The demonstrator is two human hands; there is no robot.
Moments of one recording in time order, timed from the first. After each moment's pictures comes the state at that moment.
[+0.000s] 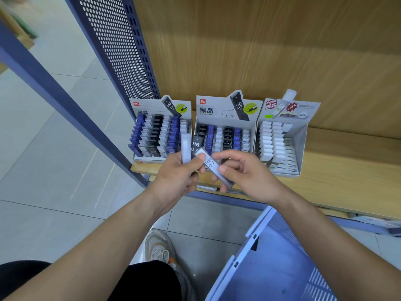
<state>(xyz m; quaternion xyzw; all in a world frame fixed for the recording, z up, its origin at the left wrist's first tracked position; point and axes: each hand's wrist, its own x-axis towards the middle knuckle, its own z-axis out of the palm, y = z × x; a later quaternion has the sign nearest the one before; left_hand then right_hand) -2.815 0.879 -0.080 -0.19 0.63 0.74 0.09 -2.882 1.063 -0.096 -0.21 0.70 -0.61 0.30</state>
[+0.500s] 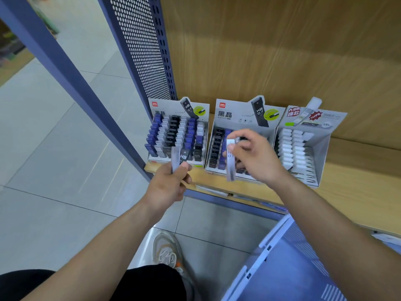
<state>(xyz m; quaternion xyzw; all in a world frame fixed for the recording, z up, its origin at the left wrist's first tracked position) -2.796 0.834 -0.102 -0.33 0.65 0.68 0.05 -2.921 1.020 -0.091 -0.17 0.78 -0.56 0.21</state>
